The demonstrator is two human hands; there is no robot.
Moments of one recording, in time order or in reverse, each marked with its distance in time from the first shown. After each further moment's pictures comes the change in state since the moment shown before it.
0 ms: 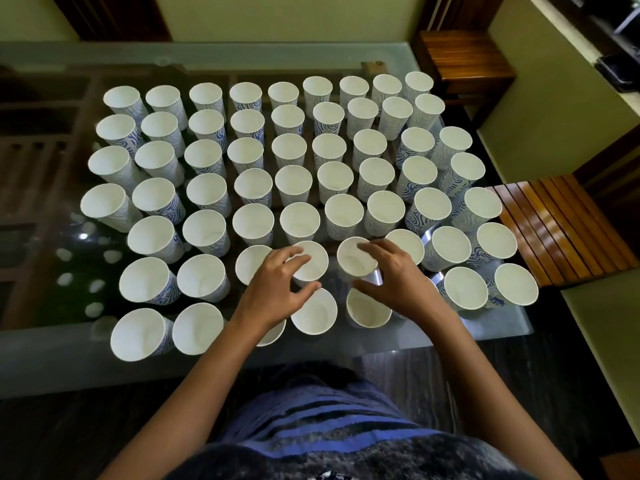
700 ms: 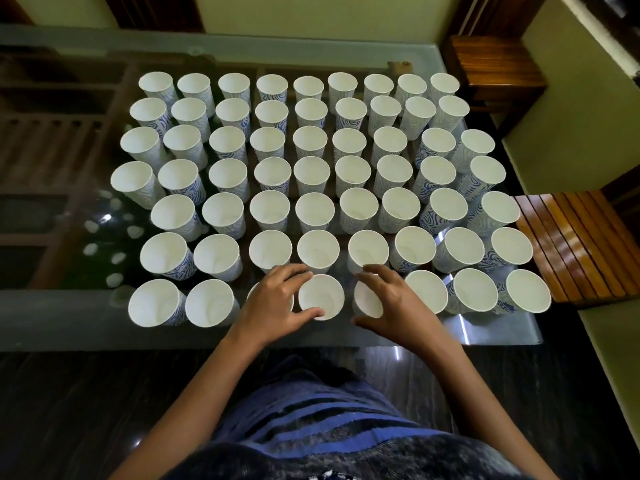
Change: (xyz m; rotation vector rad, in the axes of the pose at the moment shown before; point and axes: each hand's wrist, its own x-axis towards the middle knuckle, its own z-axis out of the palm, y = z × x) left_hand -0.049 0.003 0.000 0.047 -0.035 -0.016; right_hand -0.039 -0.003 0.023 -0.056 -0.149 -0.099
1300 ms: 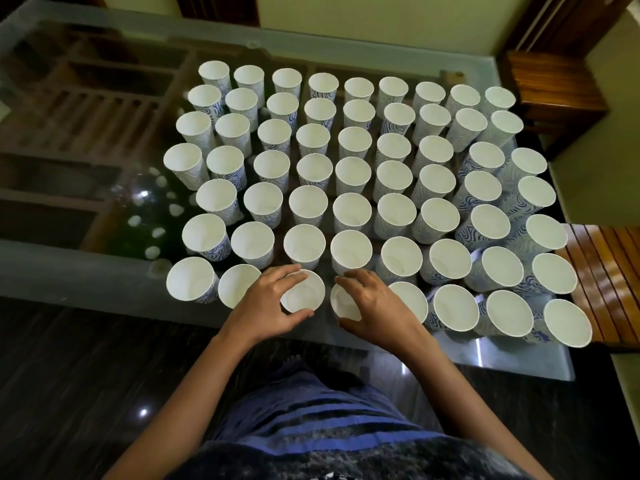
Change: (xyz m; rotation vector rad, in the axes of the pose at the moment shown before) left_hand -0.032 -0.034 -0.016 -0.080 0.047 -0.178; right_hand 0.034 -0.039 0.030 -0.145 -0.112 -0.209
